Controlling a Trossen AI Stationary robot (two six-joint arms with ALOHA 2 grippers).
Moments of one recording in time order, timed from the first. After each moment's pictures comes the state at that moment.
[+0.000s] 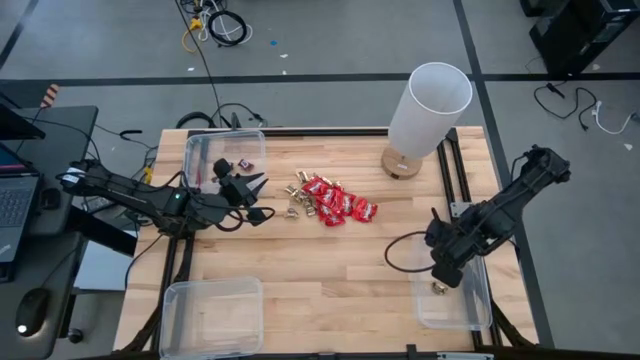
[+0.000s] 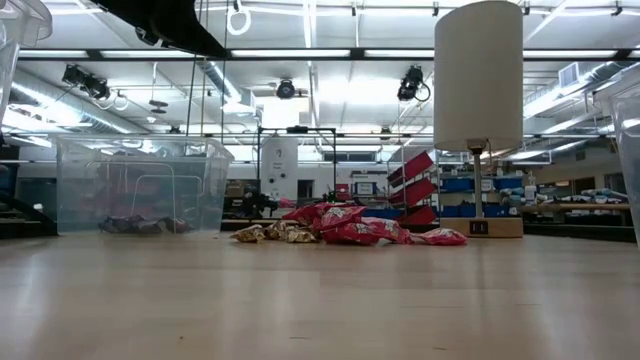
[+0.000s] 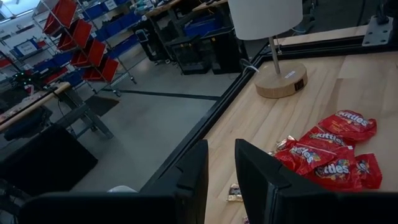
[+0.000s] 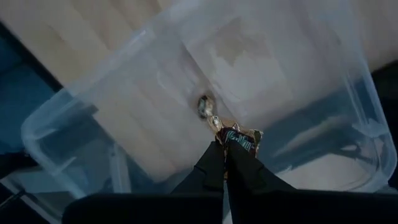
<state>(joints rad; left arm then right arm) -0.27 0.92 0.70 -0.16 -0.99 0.02 0.65 1.23 1.25 -1.49 -0.15 1.30</state>
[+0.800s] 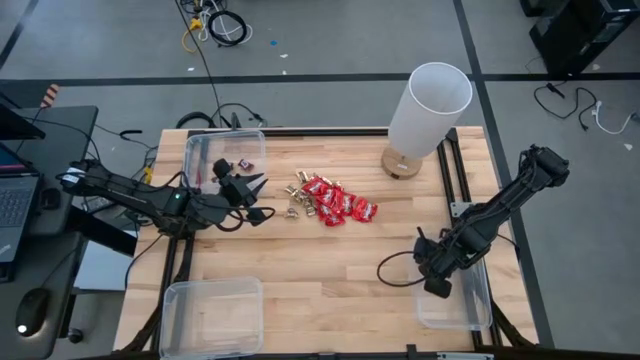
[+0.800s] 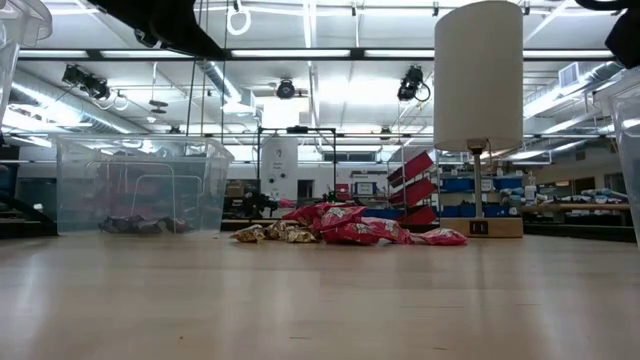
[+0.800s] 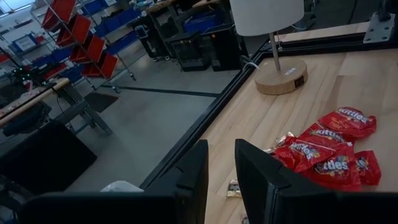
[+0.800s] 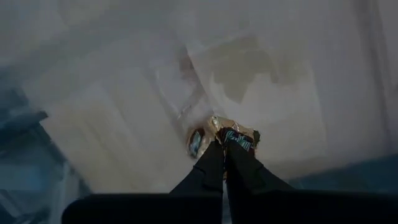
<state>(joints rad) -0.27 0.92 0.70 -0.19 -0.99 -0.01 0.69 1.23 0.86 -1.08 -0.14 1.14</state>
